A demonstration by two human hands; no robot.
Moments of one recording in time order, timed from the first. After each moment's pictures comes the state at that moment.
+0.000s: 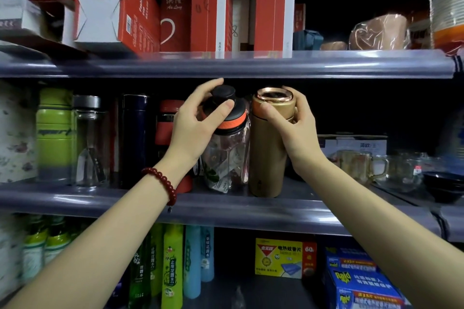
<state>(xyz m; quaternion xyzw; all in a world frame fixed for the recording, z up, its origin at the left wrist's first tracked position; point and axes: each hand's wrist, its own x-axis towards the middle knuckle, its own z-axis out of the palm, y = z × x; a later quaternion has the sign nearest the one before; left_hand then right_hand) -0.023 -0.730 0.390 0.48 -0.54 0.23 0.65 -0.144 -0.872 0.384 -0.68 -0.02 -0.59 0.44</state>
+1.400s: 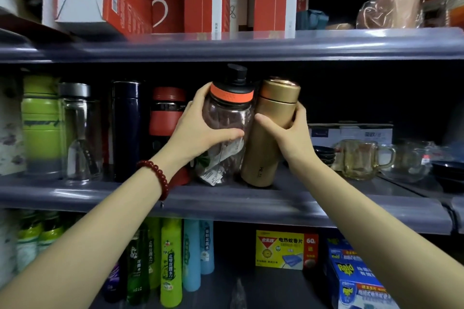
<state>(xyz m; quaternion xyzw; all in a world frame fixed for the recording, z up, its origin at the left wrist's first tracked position) 0.025 -0.756 0.373 0.59 -0.54 0.18 0.57 -0.114 -0.905 0.354 -0.68 0.06 -0.55 0.48</state>
